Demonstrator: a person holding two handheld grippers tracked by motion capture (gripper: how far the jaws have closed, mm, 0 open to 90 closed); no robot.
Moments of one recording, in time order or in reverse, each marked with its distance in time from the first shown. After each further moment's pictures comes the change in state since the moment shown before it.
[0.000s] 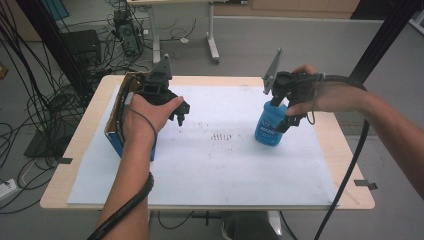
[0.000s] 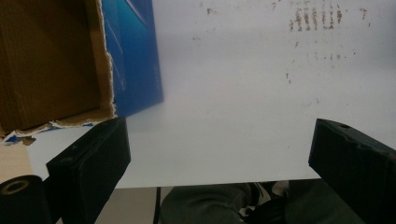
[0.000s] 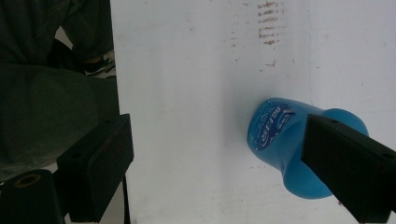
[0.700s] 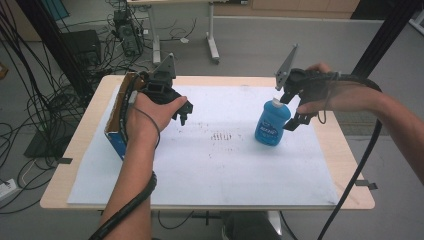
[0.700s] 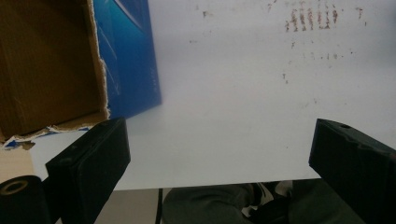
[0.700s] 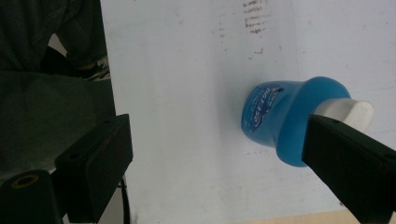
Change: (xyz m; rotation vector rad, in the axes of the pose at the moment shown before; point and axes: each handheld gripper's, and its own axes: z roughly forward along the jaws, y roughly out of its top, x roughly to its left) left arm -0.008 0.003 -0.003 -0.001 0.014 0.021; right arm 0.000 -0.025 -0.015 -0.030 -0.038 0.057
